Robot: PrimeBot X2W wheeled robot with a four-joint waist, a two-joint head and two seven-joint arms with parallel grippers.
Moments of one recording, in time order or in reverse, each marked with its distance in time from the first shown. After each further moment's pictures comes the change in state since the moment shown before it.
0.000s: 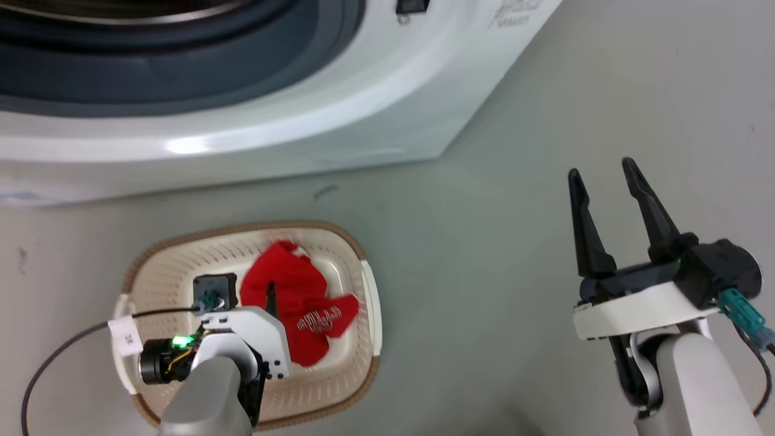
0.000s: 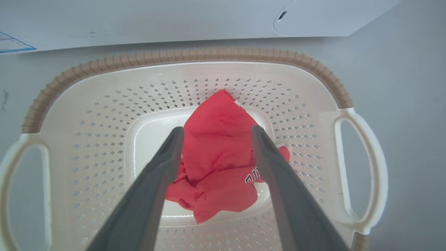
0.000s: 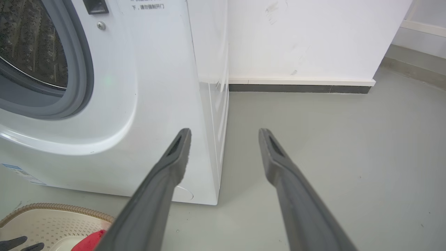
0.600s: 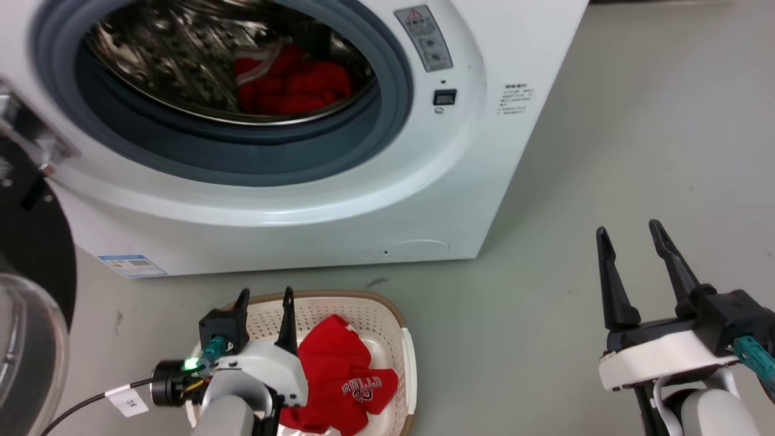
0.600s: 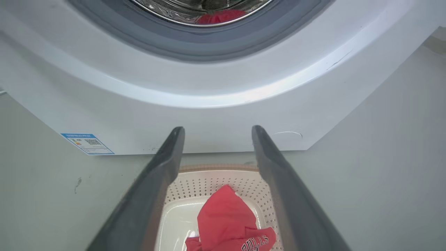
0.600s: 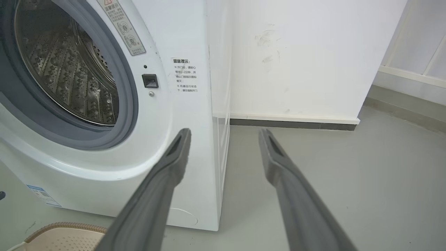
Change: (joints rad) left arm 0.306 -0.030 0.031 -0.500 0.063 0.002 0.000; right arm 0.170 0.000 -0.081 -0.076 -0.049 0.000 0.070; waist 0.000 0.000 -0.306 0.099
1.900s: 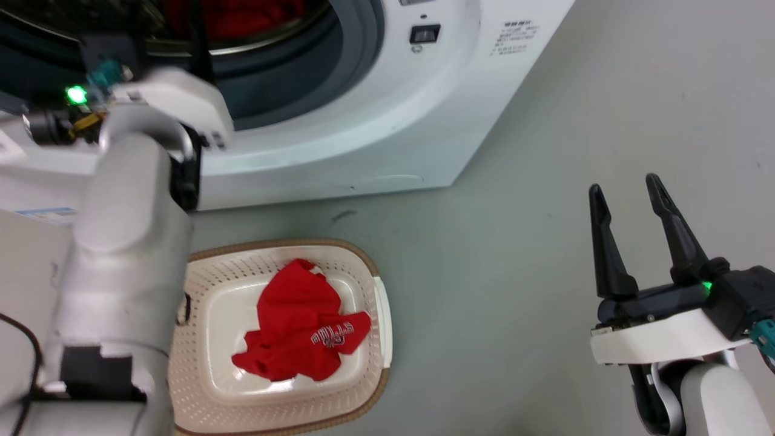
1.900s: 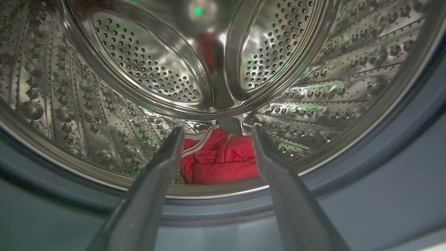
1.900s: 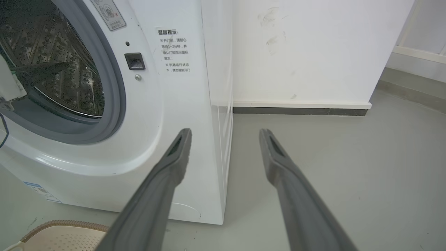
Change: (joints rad) left arm -0.699 0.123 0.049 0.211 0.064 0.000 0.016; right arm -0.045 -0.001 0.053 -0.124 0.054 0.000 0.008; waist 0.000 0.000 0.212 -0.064
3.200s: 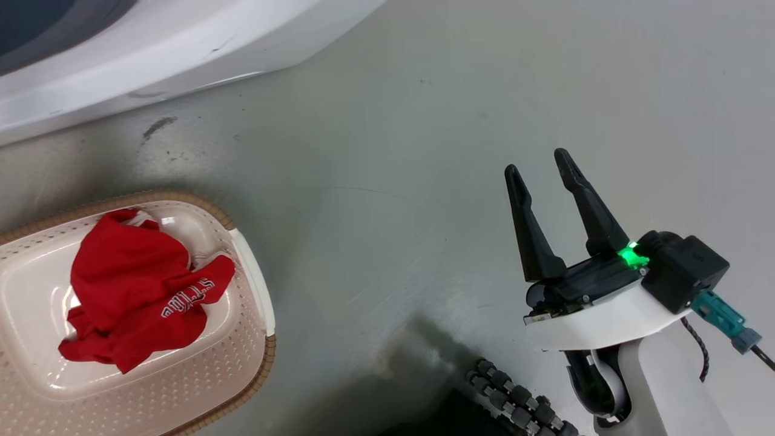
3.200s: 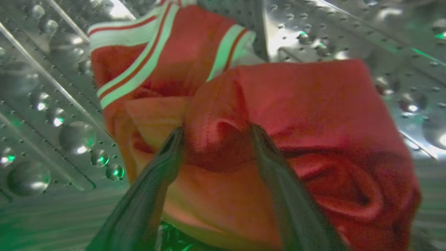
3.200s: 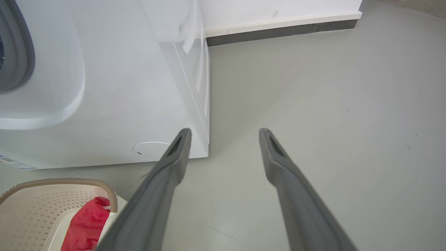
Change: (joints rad) left arm -0.665 0.309 -0.093 0.318 0.058 -0.034 0.753; right arm -0.138 0.000 0.212 0.112 0.205 0.000 -0.077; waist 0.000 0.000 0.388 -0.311
